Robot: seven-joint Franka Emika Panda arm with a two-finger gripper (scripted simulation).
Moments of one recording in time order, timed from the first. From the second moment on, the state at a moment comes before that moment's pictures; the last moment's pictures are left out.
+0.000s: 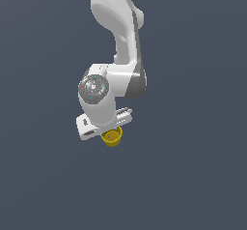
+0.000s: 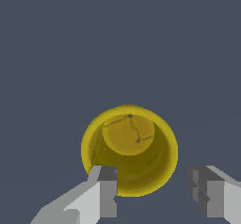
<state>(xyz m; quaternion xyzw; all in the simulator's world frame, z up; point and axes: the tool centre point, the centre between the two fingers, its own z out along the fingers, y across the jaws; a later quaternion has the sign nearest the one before) 0.054 -0.065 0.131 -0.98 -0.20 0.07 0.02</state>
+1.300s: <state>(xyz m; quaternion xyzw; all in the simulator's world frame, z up) 0.056 -0.097 0.083 -0.95 -0.27 0.11 0.04</state>
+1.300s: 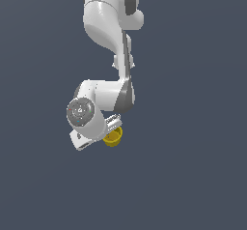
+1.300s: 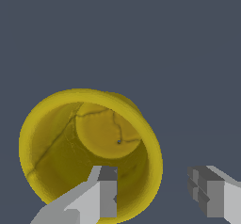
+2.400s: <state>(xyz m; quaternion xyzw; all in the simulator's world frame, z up) 0.050 -0.098 0.079 -0.95 -0.28 0.11 0.05</state>
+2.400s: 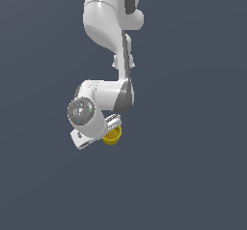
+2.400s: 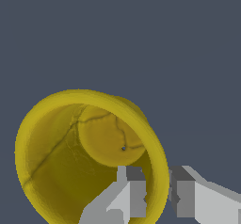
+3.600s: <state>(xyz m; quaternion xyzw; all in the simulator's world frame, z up) -0.013 -0.148 0.280 -0.95 -0.28 0.11 0.04</state>
